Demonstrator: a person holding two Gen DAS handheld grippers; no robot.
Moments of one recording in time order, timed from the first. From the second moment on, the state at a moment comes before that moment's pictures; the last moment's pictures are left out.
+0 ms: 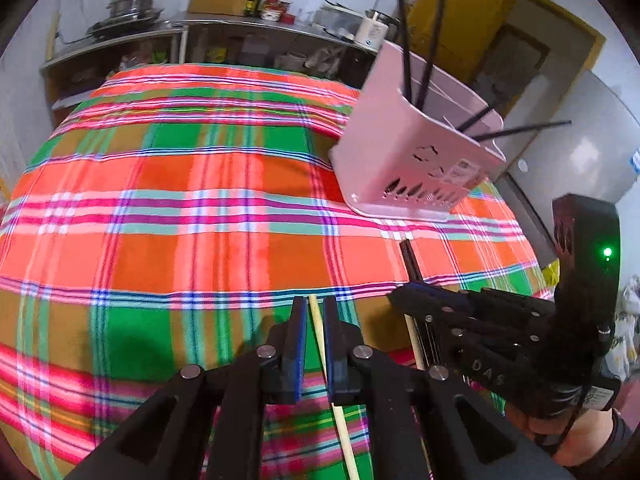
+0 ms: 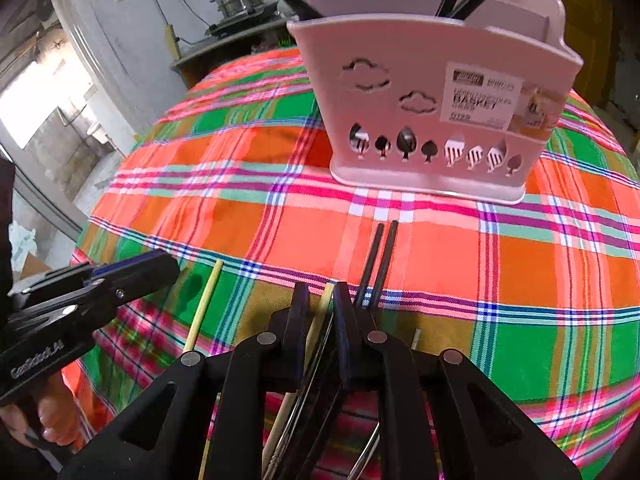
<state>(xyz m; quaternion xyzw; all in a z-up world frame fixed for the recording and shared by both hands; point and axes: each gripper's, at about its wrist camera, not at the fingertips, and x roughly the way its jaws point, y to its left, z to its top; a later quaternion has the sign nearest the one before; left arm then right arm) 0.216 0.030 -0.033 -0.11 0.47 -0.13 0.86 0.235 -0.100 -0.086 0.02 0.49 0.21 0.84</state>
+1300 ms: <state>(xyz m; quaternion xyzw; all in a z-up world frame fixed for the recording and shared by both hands) 0.223 0.028 0.020 -0.08 0.45 -0.11 0.88 0.225 -0.100 -0.028 0.02 0.44 0.25 0.86</state>
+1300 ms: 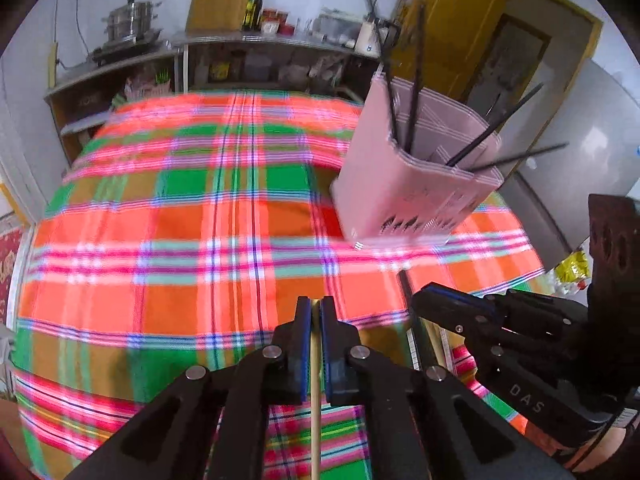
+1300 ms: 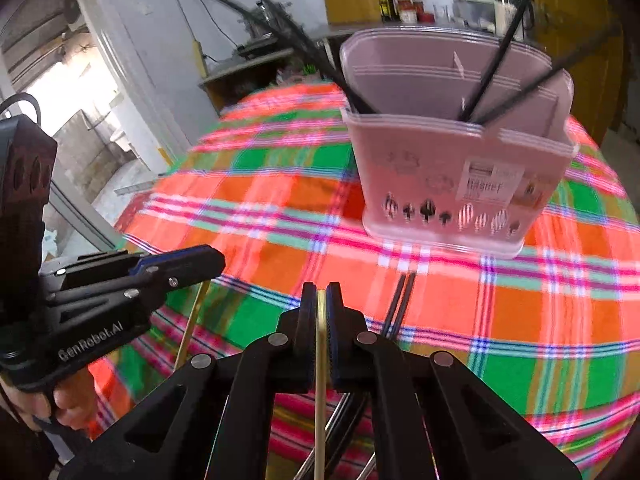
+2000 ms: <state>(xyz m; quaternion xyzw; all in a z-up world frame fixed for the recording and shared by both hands) 0.187 0.023 0.123 -0.06 0.37 -0.14 0.92 0.179 -0.131 0.070 0.04 0.33 0.25 0.91</state>
